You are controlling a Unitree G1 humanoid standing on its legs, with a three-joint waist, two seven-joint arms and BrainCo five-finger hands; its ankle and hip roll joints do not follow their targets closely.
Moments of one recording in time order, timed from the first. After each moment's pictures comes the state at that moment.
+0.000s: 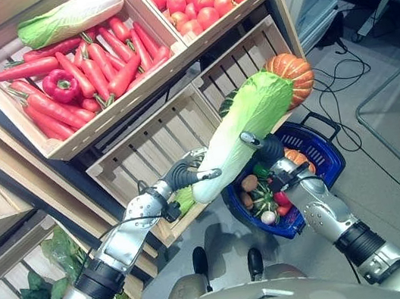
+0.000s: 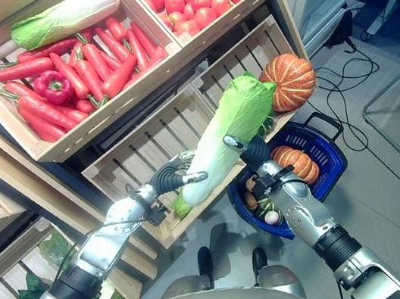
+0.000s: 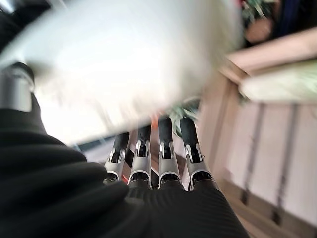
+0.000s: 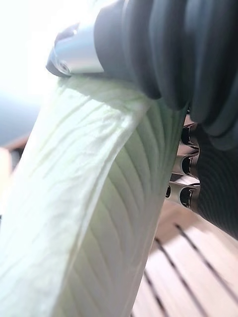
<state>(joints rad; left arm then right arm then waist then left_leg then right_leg) -0.16 0.53 -0.51 0.03 0.04 0.01 -0.06 -0.11 -0.40 0.44 0.16 0.84 -0.27 0.17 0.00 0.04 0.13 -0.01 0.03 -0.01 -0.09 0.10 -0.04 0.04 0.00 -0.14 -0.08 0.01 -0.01</state>
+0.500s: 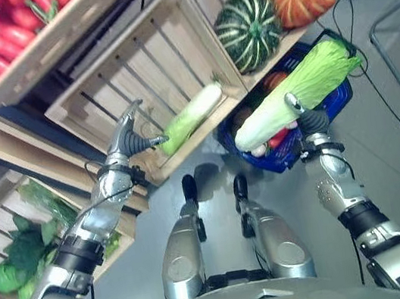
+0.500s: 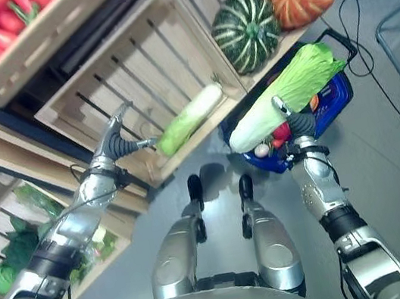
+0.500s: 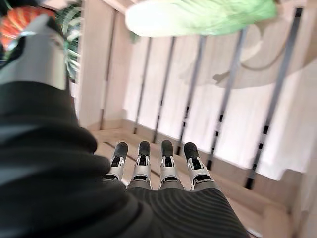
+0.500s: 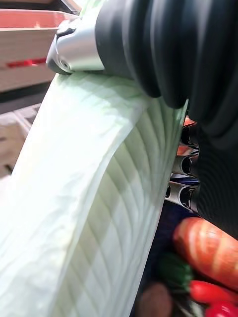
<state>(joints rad) -0.36 0.61 -0.40 0.17 0.16 0.07 0.34 -0.30 -0.41 0.23 0.45 0.71 -0.46 -0.21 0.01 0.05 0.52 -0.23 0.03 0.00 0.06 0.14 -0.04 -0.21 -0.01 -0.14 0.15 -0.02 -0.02</state>
